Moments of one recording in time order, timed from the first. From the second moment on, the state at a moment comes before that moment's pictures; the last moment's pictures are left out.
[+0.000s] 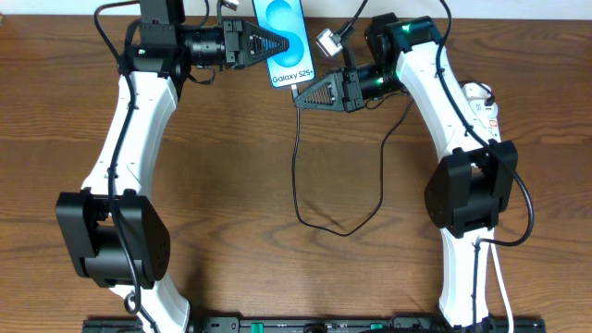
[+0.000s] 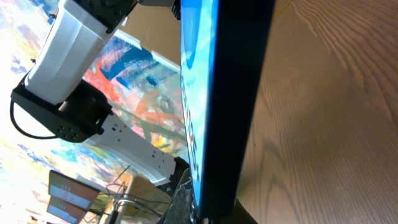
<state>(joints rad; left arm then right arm) -0.06 1.88 1.69 -0.34 1.35 -0.50 0.28 2.28 2.18 -1.56 -1.50 -0.72</state>
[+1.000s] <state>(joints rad) -0.06 1.88 1.69 -0.34 1.35 -0.50 0.28 2.28 2.18 -1.56 -1.51 -0.72</state>
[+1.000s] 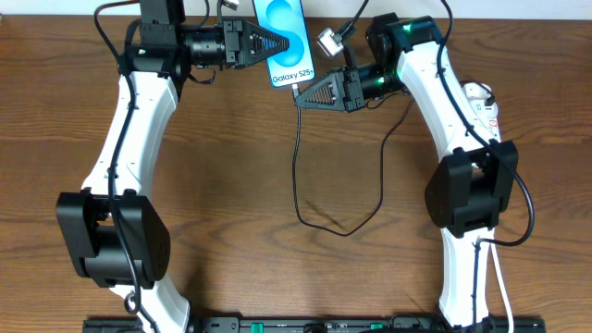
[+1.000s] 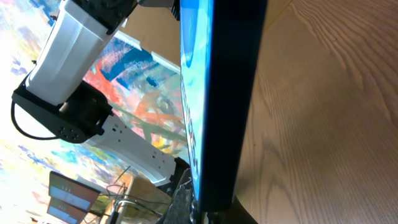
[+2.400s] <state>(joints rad) -0.06 1.88 1.69 -0.33 1.33 -0.50 0.28 2.28 2.18 -1.50 -1.51 -0.65</state>
